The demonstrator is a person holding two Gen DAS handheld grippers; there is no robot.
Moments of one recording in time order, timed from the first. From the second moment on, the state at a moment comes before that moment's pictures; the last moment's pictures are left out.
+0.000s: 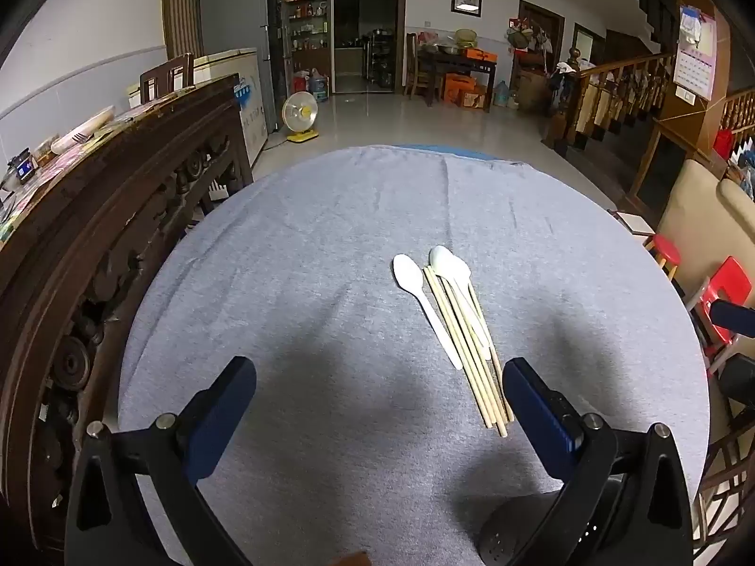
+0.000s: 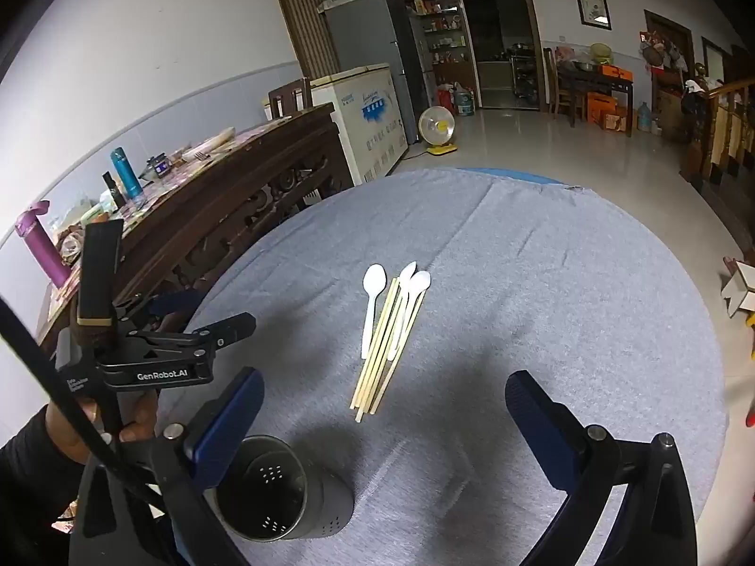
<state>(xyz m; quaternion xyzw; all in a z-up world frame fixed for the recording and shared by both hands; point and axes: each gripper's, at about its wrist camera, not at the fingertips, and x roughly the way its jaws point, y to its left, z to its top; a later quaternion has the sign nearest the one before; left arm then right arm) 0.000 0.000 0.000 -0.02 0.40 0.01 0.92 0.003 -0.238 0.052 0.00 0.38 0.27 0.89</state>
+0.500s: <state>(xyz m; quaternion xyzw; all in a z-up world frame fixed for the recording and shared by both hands) 0.001 0.004 -0.003 -0.02 0.41 0.01 0.91 0.002 -0.232 0.055 -0.01 0.37 0.27 0.89</state>
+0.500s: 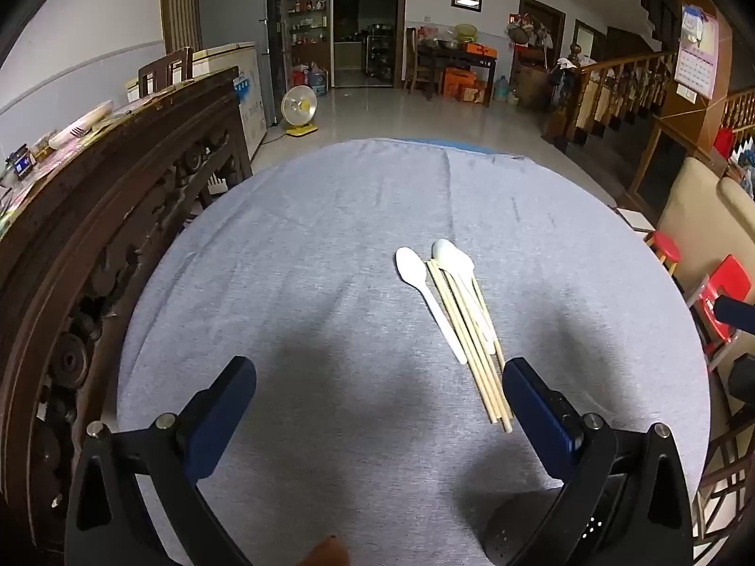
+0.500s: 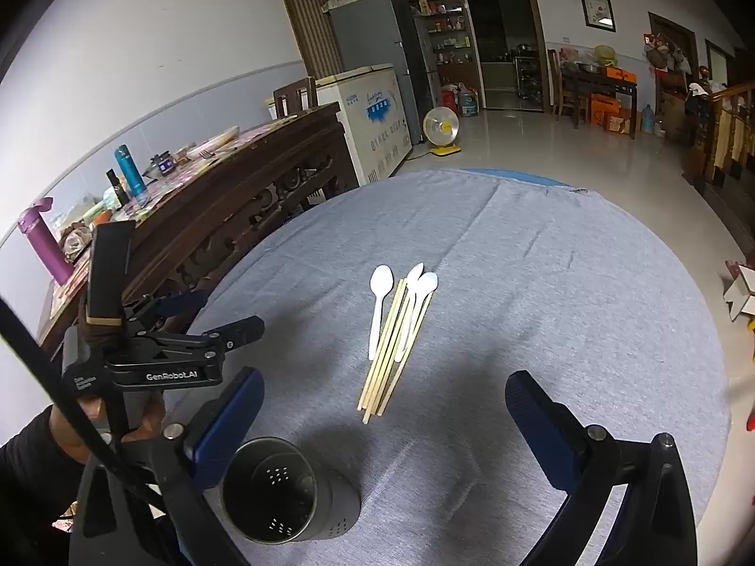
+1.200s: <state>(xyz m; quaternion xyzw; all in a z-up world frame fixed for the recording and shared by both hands) 0.002 0.008 -0.005 -0.02 0.42 0.00 0.91 0.002 -0.228 0.058 -0.01 0.37 0.27 0.89</state>
